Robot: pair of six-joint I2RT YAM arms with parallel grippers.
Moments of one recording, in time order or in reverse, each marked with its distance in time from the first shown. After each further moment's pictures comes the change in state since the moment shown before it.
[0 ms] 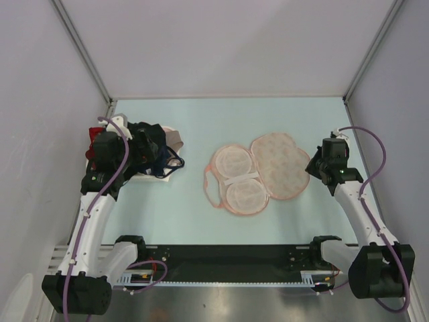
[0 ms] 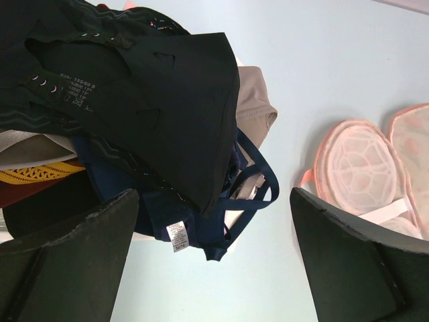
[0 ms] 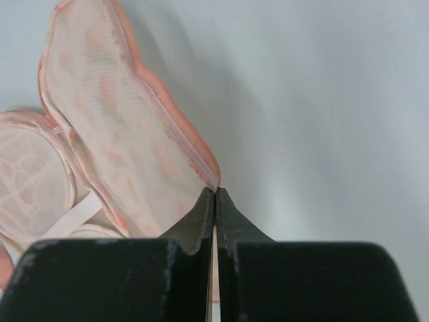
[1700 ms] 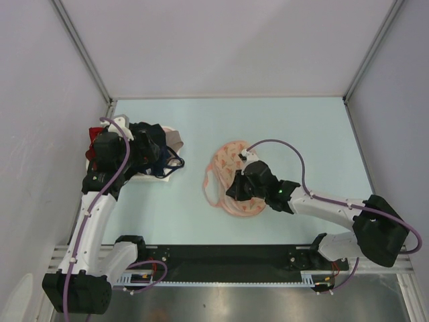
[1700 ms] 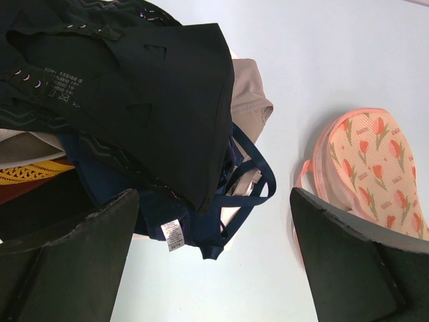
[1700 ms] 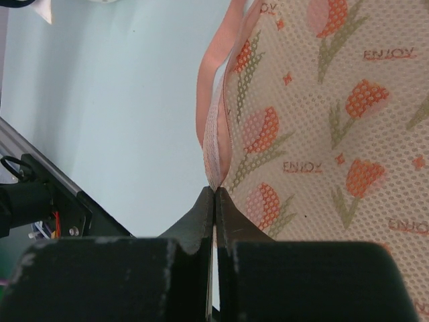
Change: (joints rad) left arm 0.000 0.005 -0.014 0.007 0.025 0.000; right arm 0.845 0.251 -0.062 0.454 -0.132 0.200
